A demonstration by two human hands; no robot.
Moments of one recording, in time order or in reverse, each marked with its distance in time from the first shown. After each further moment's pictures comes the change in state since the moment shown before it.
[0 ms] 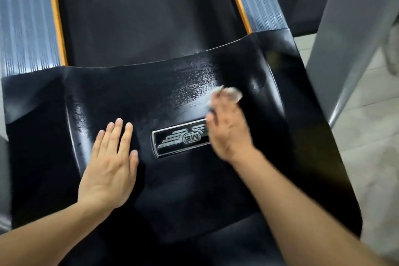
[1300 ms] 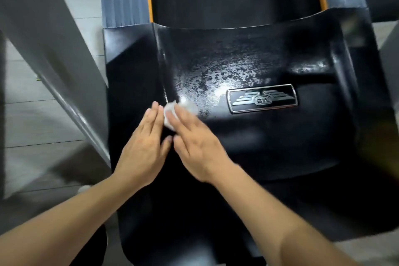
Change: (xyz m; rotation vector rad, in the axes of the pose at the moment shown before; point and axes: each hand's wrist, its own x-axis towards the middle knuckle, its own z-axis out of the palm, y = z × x) left_hand -0.098 -0.090 -0.025 -0.400 -0.140 -0.075; right_hand -0.111 -0.205 0.077 0.215 -0.296 -0.418
